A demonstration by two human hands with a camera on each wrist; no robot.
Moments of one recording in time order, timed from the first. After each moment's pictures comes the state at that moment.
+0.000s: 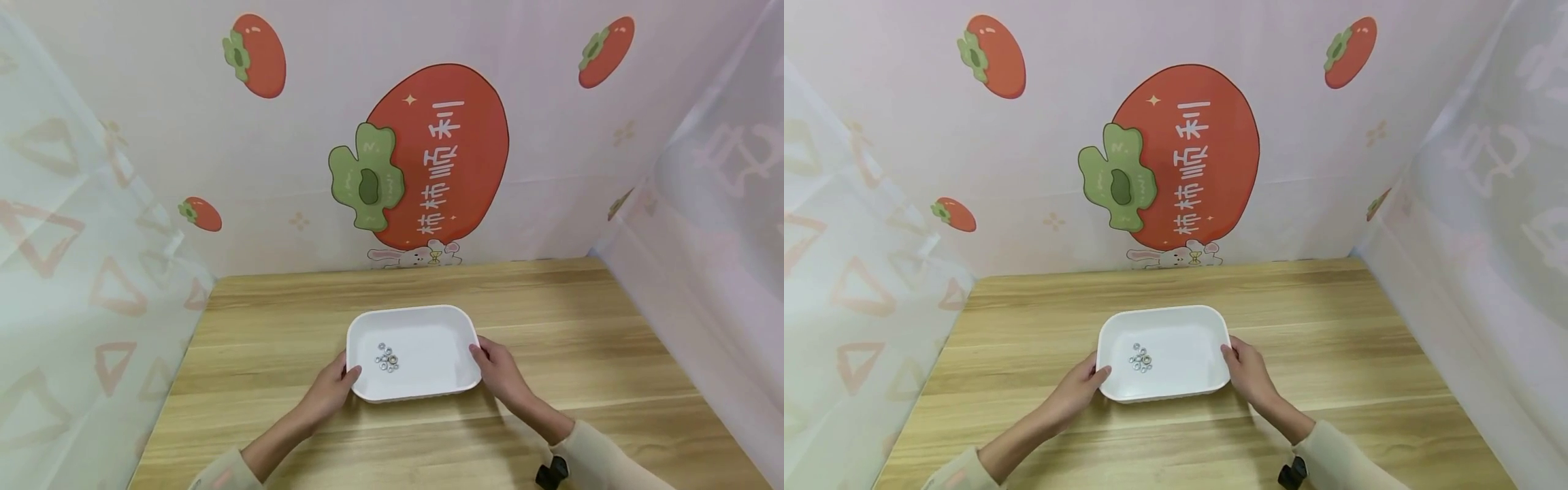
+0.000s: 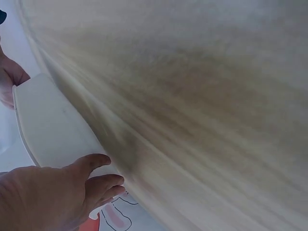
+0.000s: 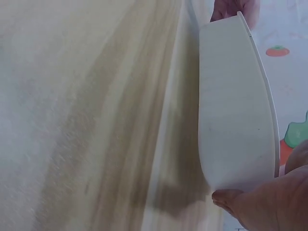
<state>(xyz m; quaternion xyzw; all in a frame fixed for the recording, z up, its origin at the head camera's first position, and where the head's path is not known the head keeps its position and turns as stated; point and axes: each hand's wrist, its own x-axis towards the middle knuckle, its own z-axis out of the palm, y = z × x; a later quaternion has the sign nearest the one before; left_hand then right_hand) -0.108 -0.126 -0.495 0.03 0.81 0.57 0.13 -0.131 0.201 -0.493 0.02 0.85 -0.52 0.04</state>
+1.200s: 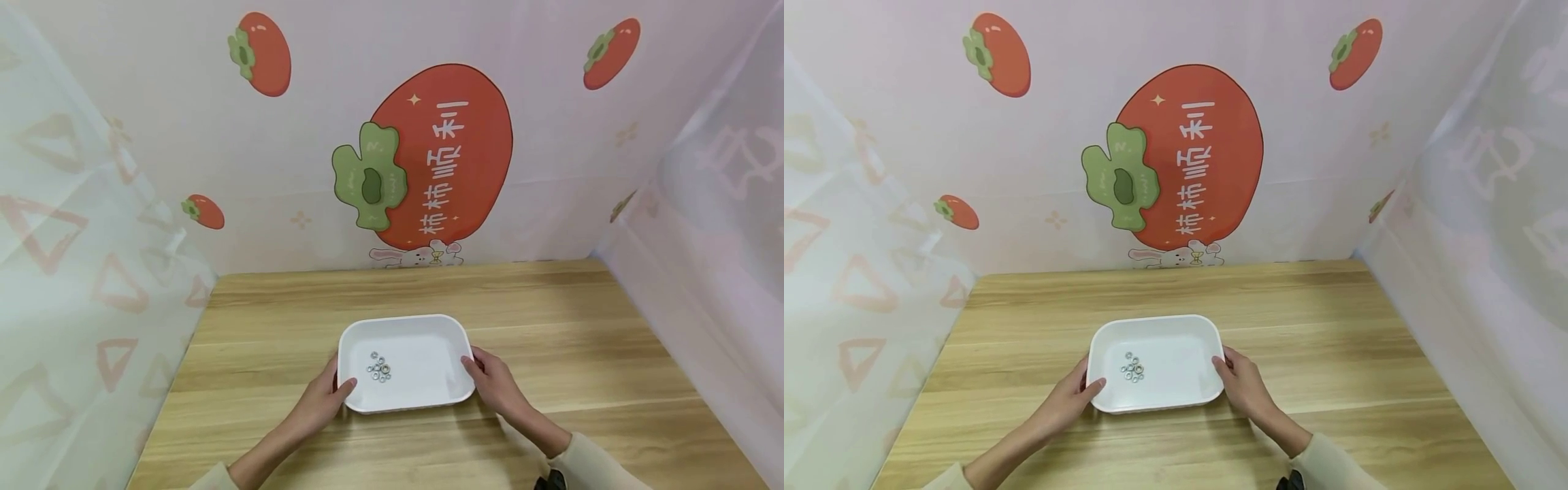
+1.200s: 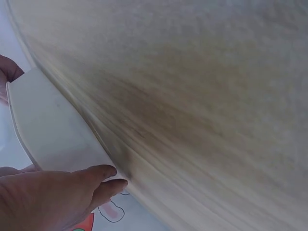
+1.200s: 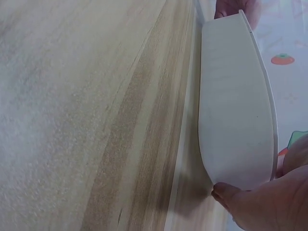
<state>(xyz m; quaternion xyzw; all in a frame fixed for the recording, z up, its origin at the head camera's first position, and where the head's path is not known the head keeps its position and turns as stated) -0.092 -0.139 -0.501 0.03 0.84 0.53 0.11 -0.117 0.192 -0.502 0.00 0.86 -0.51 0.05</state>
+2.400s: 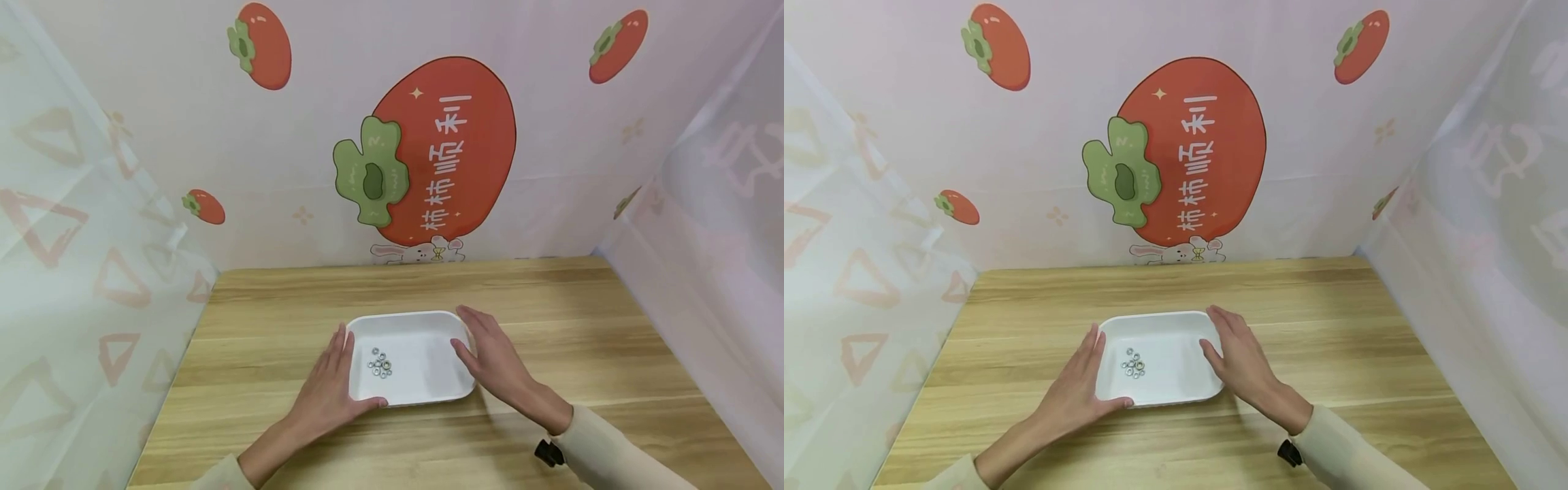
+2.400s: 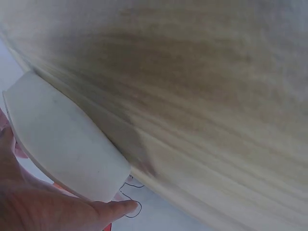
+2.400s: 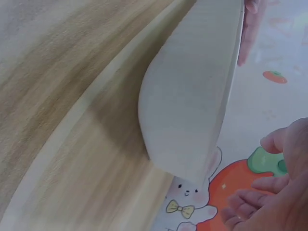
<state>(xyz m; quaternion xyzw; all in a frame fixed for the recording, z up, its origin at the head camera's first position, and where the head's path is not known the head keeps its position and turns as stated) -0.095 -0.131 -0.503 0.16 0.96 0.23 -0.04 -0.137 0.187 -0.461 -0.19 0.94 -0.27 -0.11</state>
